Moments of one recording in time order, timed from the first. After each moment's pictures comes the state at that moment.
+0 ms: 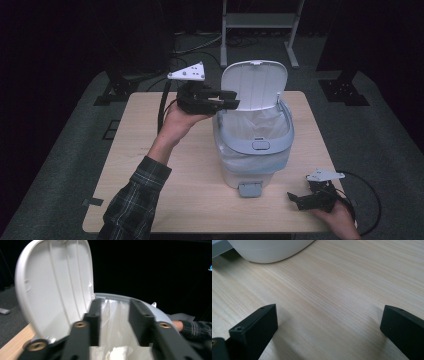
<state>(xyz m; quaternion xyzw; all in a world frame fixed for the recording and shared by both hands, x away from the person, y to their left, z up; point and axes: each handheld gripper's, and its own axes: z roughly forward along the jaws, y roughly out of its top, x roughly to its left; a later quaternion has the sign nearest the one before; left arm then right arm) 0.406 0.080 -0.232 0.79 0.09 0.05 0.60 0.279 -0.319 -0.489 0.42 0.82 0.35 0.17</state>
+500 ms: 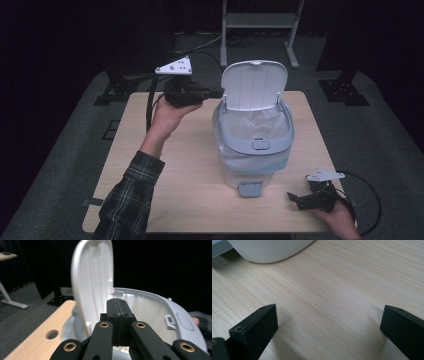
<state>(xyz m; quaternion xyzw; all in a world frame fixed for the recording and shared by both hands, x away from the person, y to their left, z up) 0.421 0.107 -0.225 0.79 0.11 0.08 0.60 0.279 -0.319 -0.489 0.42 0.82 0.35 0.17</state>
